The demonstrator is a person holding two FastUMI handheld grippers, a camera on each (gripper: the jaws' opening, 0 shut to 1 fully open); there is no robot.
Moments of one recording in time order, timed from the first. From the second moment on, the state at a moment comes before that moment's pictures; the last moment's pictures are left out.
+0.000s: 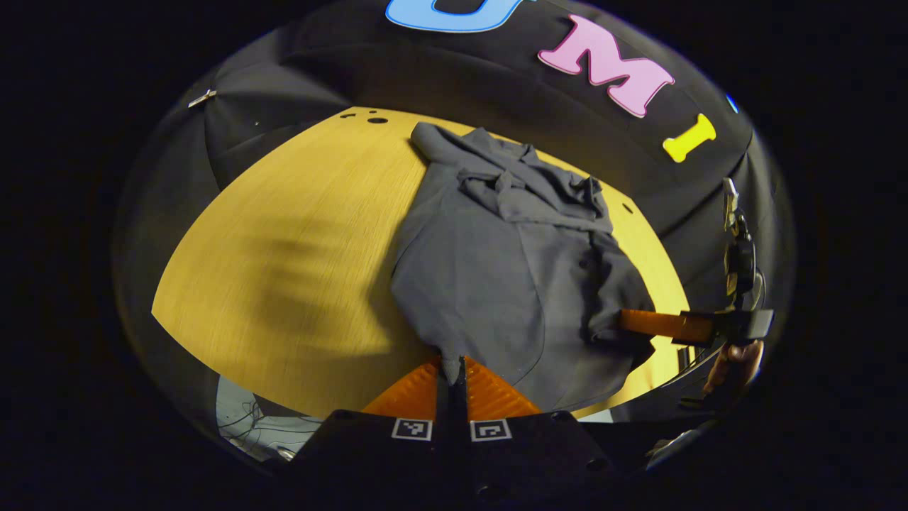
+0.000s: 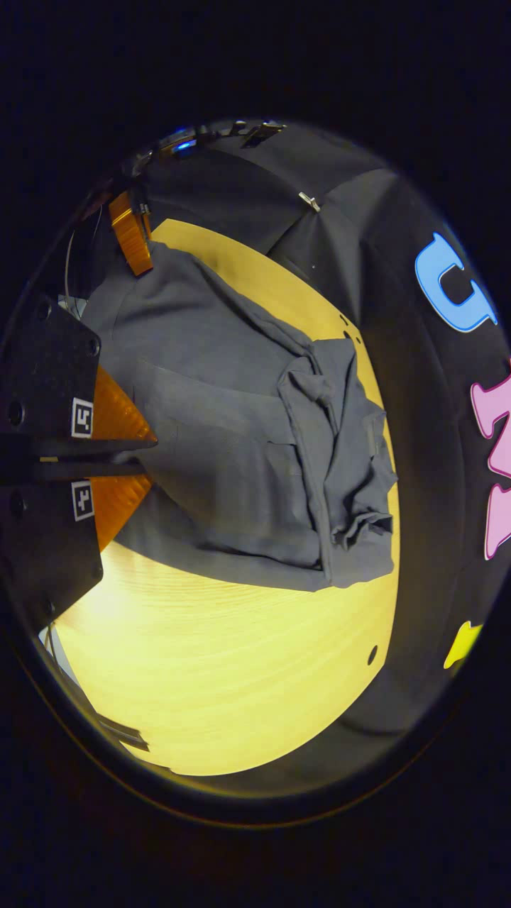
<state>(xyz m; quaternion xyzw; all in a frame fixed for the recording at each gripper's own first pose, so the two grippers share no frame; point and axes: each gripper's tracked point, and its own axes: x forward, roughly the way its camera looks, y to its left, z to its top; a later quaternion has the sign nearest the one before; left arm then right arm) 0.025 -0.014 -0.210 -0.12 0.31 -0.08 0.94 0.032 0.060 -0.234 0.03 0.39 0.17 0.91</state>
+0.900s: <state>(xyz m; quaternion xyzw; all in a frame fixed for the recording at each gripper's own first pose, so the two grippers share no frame) 0.118 -0.032 -0.074 -0.15 0.22 -0.09 0.96 0.113 0.063 -0.142 0.10 0.31 0.19 0.93</state>
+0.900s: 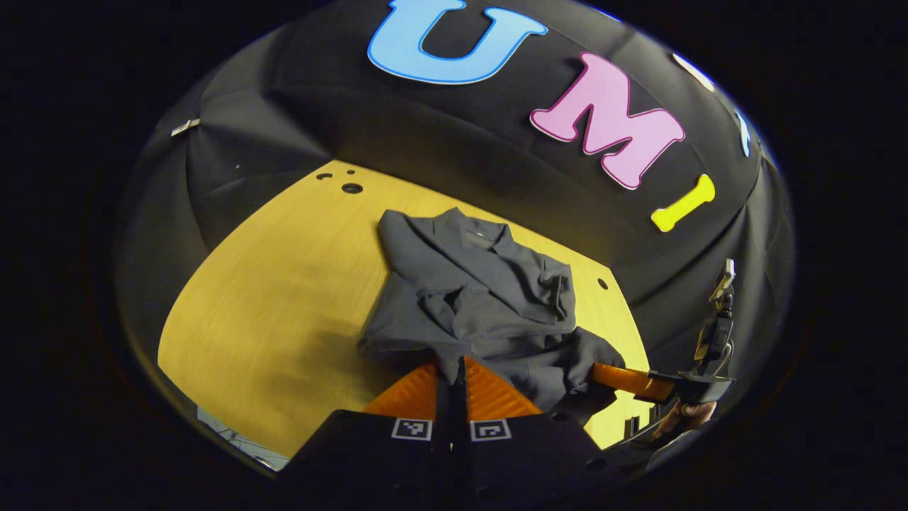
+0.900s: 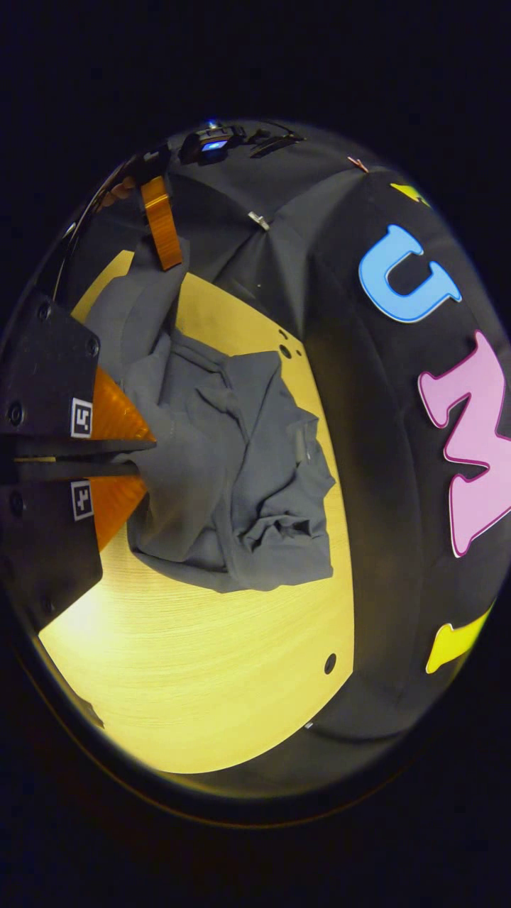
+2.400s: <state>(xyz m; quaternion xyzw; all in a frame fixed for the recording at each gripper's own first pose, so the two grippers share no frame) 0.435 -0.009 -0.003 -0.09 0.05 -0.07 0.99 0.420 0.096 -0.117 0.23 0.19 0.10 0.95</state>
